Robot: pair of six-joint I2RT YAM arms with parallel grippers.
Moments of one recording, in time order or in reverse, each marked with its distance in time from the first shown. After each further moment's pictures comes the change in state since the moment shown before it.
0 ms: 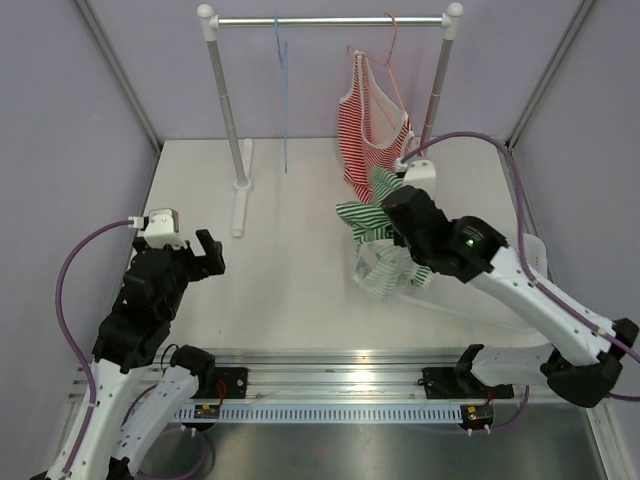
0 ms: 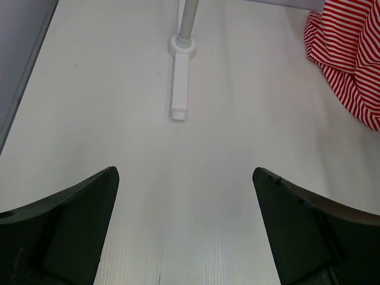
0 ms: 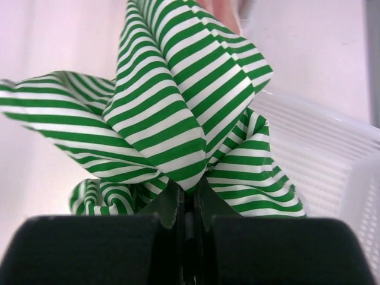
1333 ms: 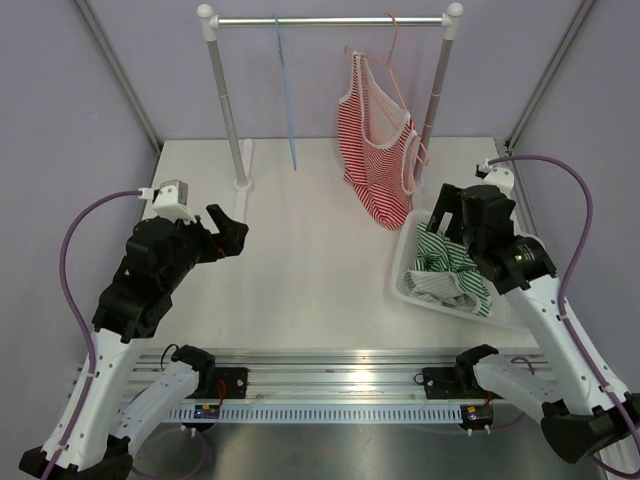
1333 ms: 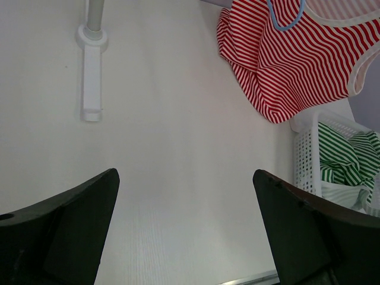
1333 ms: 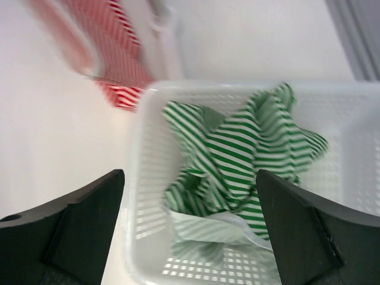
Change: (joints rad) left arm 0.000 0.194 0.178 0.002 0.248 -0.204; right arm -0.522 -0.276 -0.325 0.126 -0.164 0.026
